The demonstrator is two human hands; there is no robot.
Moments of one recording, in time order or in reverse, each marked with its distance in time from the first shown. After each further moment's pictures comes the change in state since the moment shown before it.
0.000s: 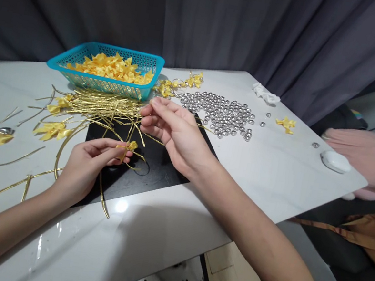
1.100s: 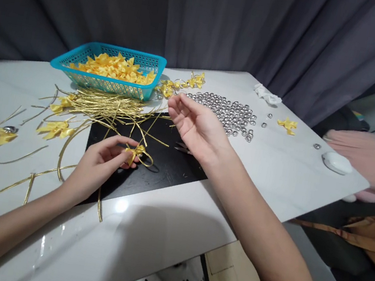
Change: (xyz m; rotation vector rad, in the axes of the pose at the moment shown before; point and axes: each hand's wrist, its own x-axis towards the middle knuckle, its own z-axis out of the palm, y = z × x) left_hand -0.002 0.002 0.004 0.191 -0.162 0.050; right_hand 0.015 -0.020 -0.010 0.173 0.330 0.103
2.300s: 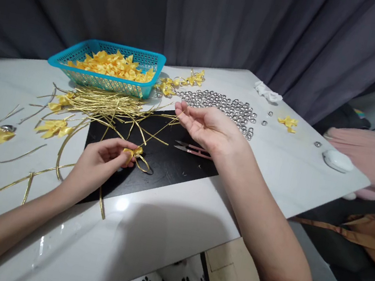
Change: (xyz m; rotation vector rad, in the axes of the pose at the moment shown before) left_hand 0.001 -0.005 -0.001 0.080 0.042 0.031; right_hand 0.018 -0.012 -0.024 -0.269 0.043 0.119
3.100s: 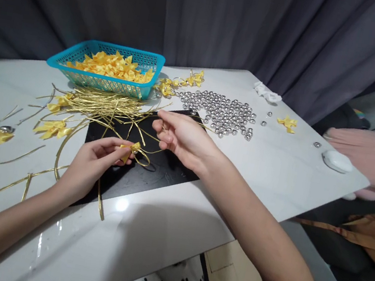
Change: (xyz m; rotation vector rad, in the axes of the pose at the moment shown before) left_hand 0.001 0.004 -0.001 -0.153 0.027 -0.077; right_hand -0.029 0.020 0.027 -0.065 -0.259 0.075
